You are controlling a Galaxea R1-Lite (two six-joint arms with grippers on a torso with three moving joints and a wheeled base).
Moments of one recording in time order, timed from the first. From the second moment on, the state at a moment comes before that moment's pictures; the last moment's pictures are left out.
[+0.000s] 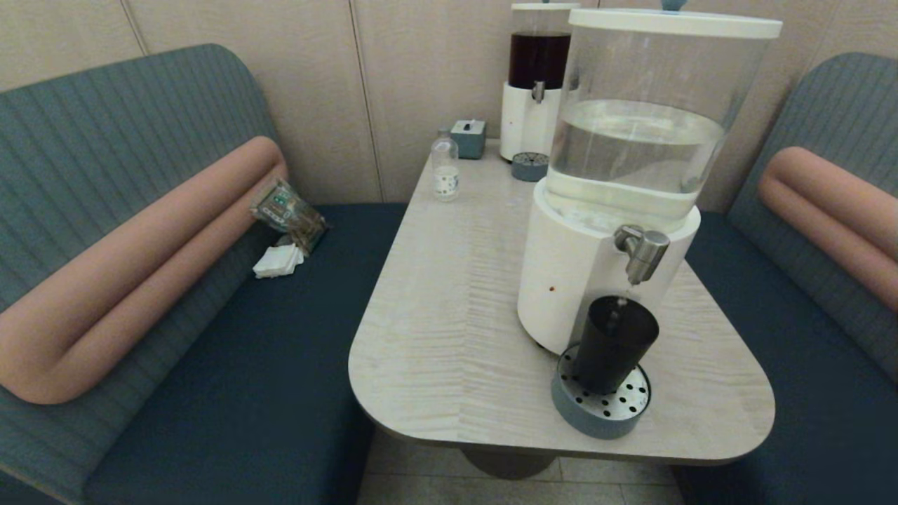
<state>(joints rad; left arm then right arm) 0.02 0.00 -0.01 0.06 -0.03 0.13 0.01 0.20 -0.42 0.20 0.25 0.00</state>
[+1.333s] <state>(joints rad) 0.02 0.00 -0.01 0.06 -0.03 0.14 0.00 0.00 0.00 -0.04 0.01 -0.08</state>
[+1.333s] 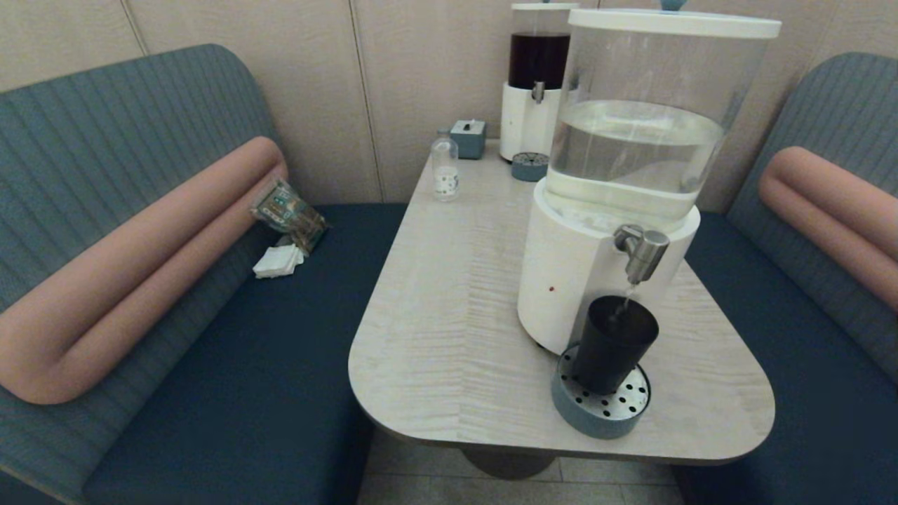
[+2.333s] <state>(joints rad) 0.02 0.76 -1.09 0.06 -0.42 -0.05 0.00 0.00 0.00 -0.04 0.01 -0.05</state>
